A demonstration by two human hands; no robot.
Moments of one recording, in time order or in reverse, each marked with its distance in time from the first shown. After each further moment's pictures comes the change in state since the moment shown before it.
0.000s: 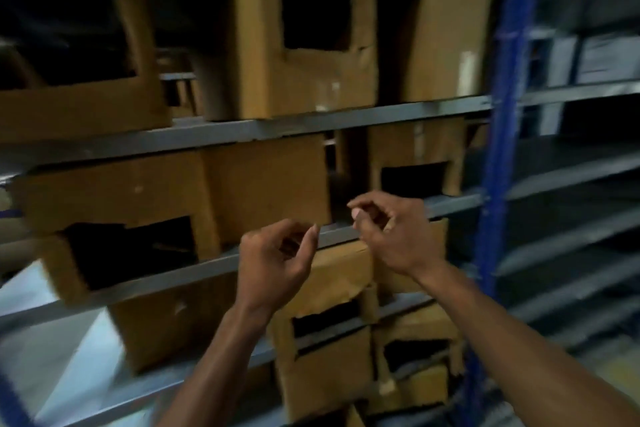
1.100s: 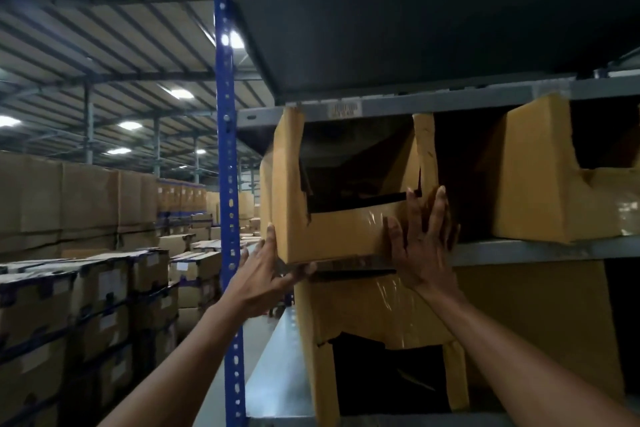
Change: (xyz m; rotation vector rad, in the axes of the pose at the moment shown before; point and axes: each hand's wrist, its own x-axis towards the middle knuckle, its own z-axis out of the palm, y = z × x) left_hand 0.103 -0.236 -0.433 0.554 -0.115 -0.297; right_hand 0.223 -0.217 0.337 -0.047 0.206 -0.100
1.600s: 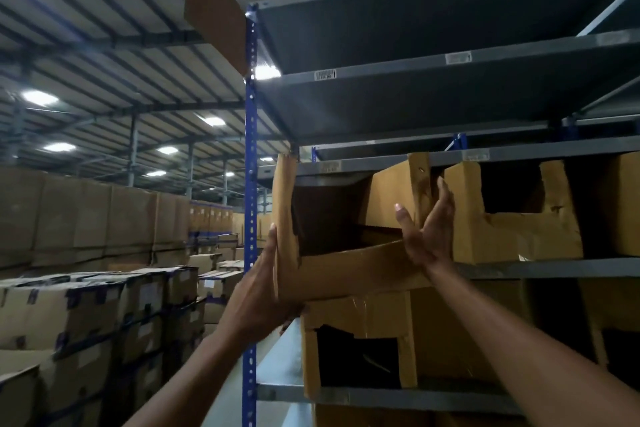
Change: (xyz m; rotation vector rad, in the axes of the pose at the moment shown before) left_hand -0.164 0.185 -0.068 0.103 0.291 0.073; right_hand 0.003 -0.051 -0.225 0.500 0.175 0.109
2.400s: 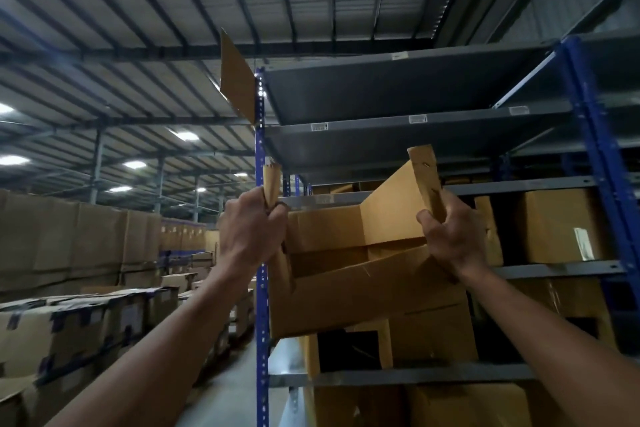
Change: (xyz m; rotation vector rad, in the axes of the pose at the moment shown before) left_hand -0.035 0.172 -0.246 -0.105 0.397 0.005; right_hand -0.068 -0.228 -0.190 -0.165 -0.055 -0.140
